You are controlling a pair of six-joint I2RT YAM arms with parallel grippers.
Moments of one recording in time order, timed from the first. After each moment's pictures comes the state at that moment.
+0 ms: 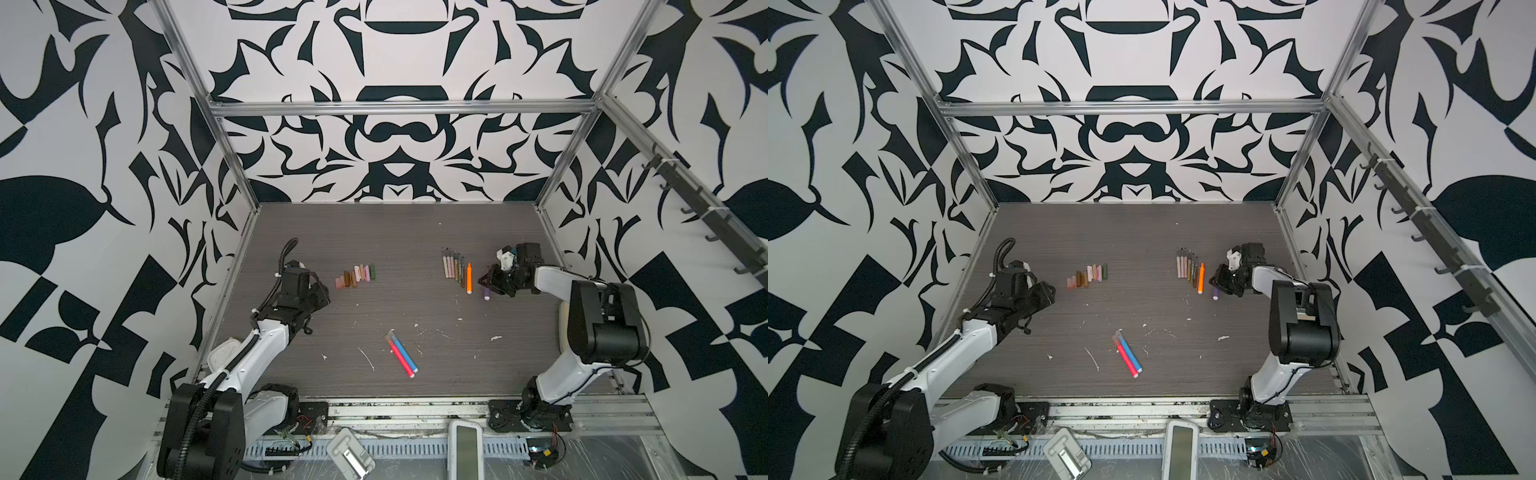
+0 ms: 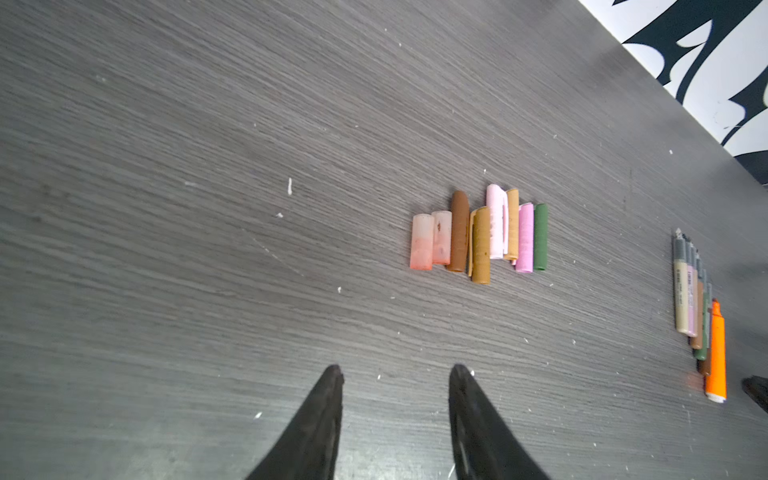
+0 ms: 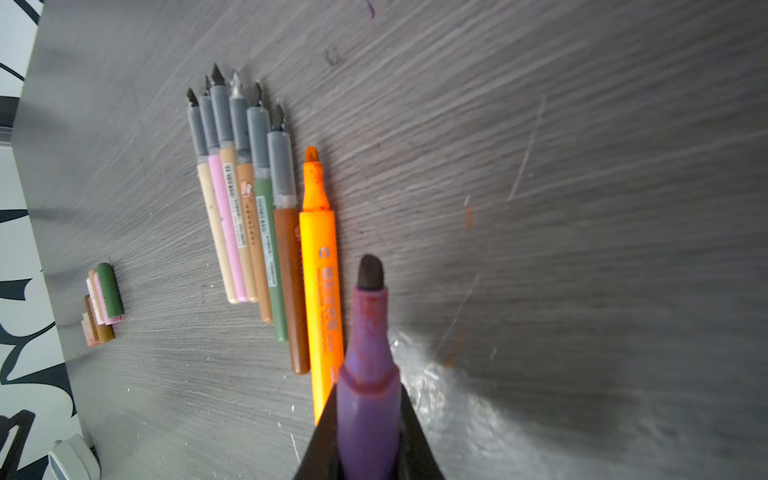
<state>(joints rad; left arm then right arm) -0.20 1.11 0.54 -0.21 0.04 -0.60 -0.10 1.72 0.91 -0.30 -0.51 0.36</state>
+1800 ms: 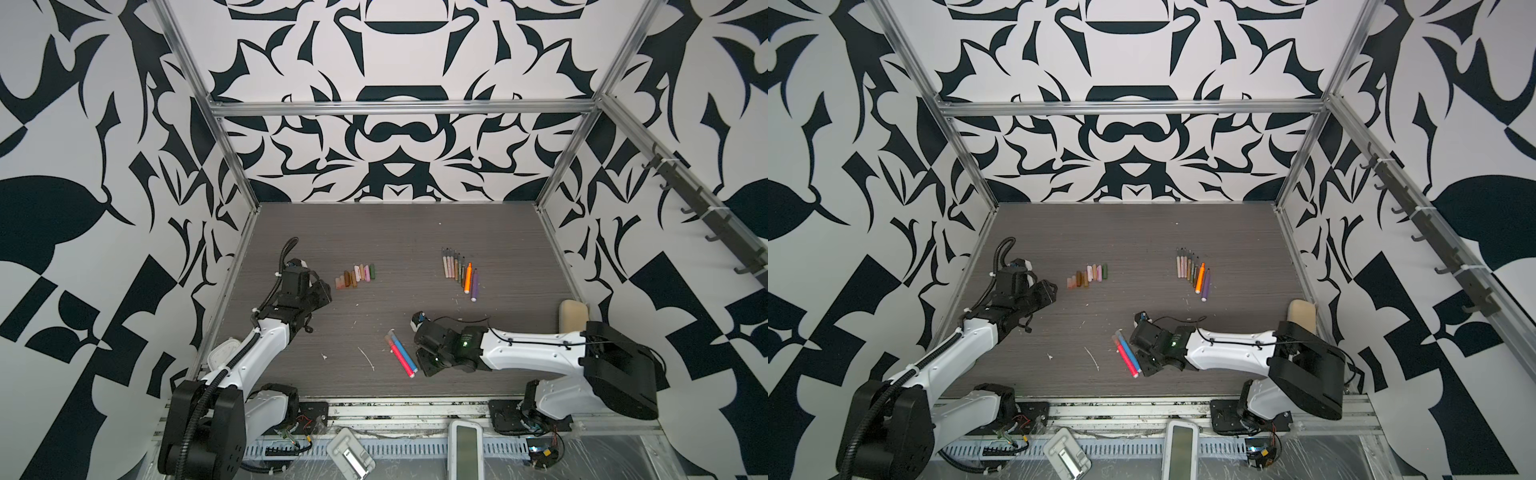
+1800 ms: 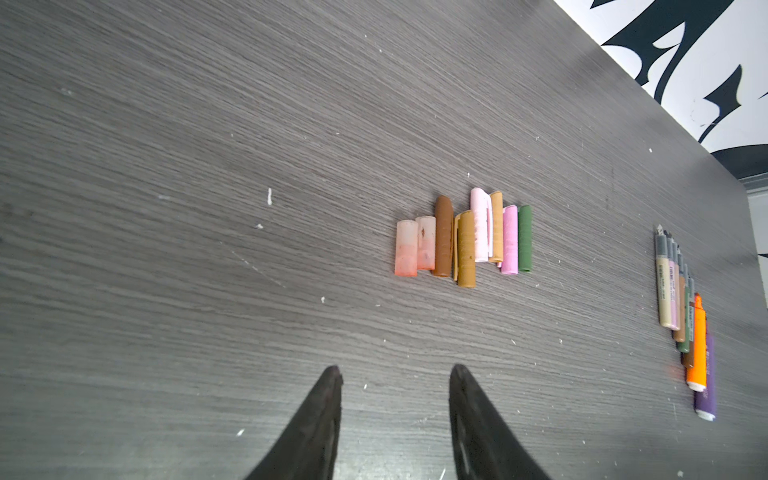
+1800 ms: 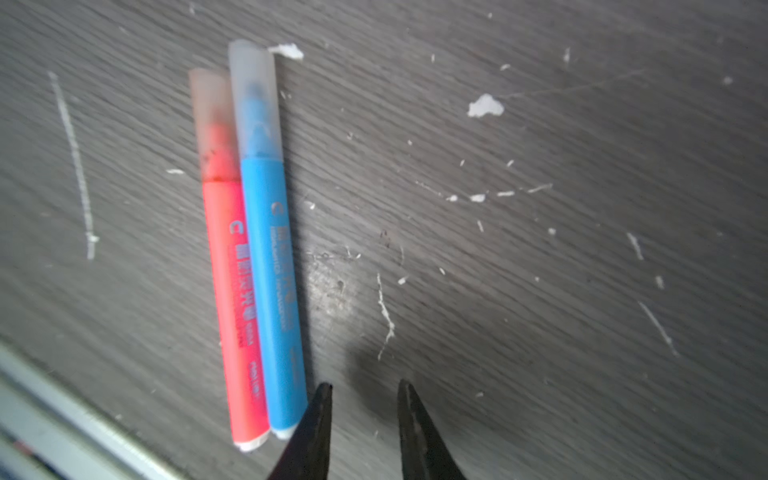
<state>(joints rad) -0.20 1.12 0.54 -0.18 0.07 -0.59 1.11 1.43 0.68 -0.42 0.07 0.66</state>
